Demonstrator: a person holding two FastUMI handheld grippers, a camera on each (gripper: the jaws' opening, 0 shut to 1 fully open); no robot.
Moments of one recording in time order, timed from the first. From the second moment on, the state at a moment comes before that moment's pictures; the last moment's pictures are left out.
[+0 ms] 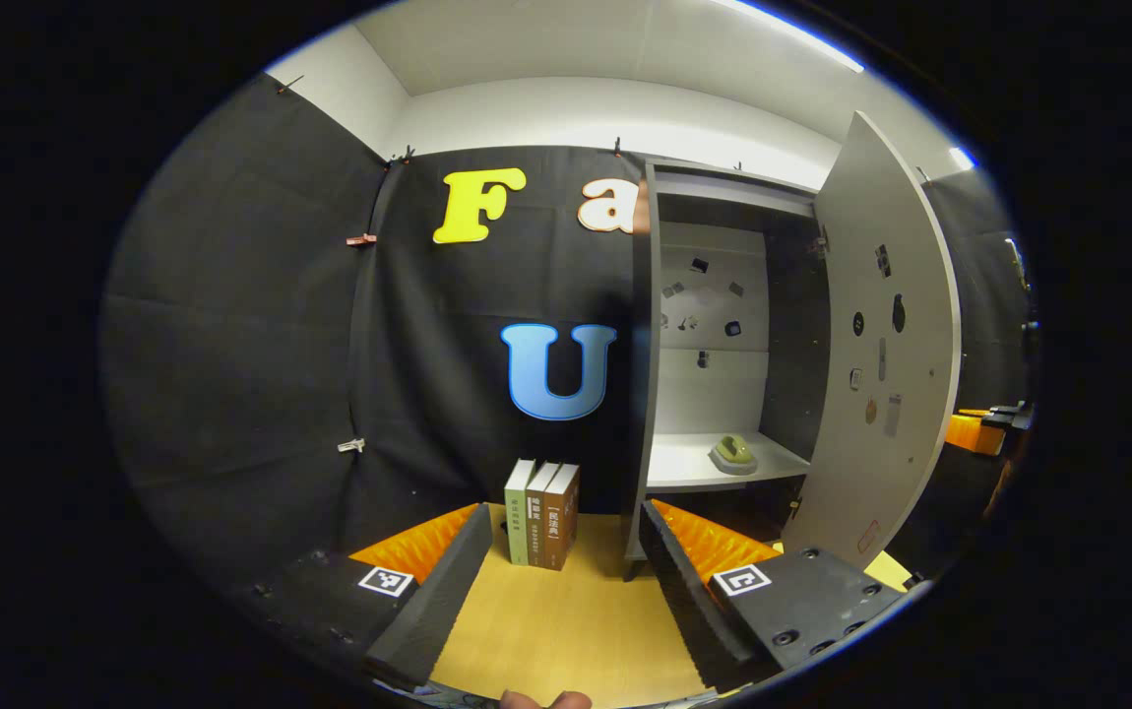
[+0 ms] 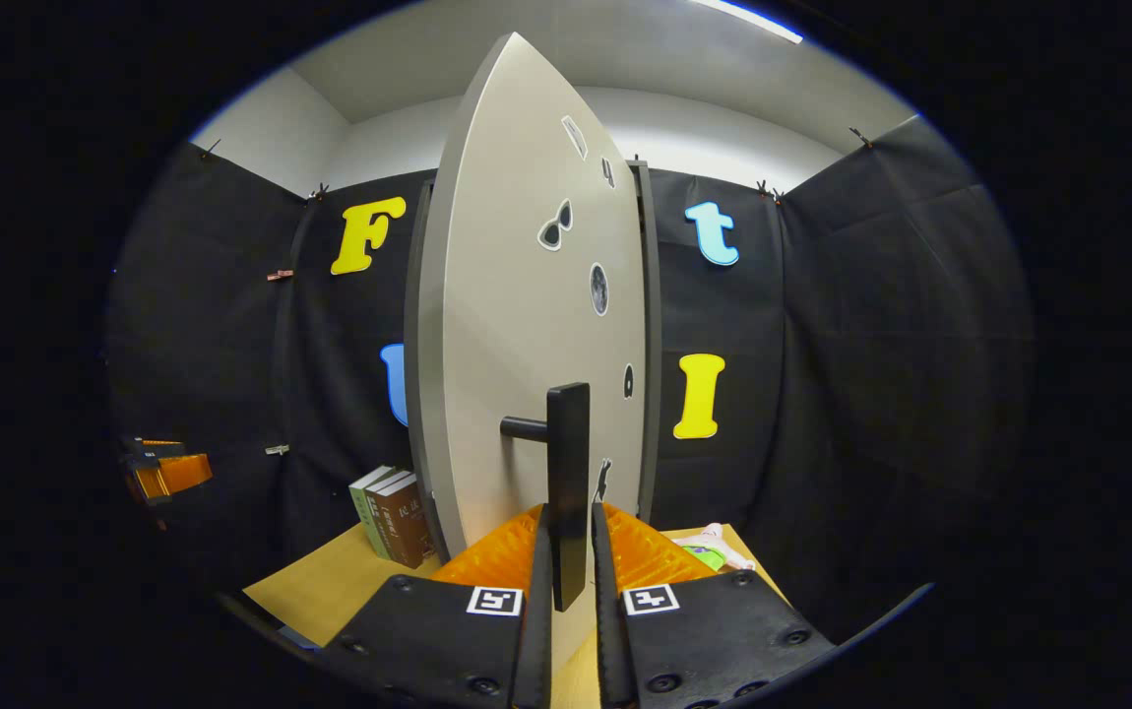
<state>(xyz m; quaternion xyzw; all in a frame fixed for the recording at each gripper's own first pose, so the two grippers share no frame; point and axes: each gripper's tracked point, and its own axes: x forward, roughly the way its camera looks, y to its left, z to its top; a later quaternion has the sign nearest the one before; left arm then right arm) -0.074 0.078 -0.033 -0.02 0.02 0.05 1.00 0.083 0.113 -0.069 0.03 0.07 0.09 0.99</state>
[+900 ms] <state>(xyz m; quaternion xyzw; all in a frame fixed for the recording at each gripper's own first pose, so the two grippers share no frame) -0.014 -0.008 -0.018 -0.02 0.02 0.02 1.00 0.078 0.000 -0.069 0.08 0.05 0.04 0.99</state>
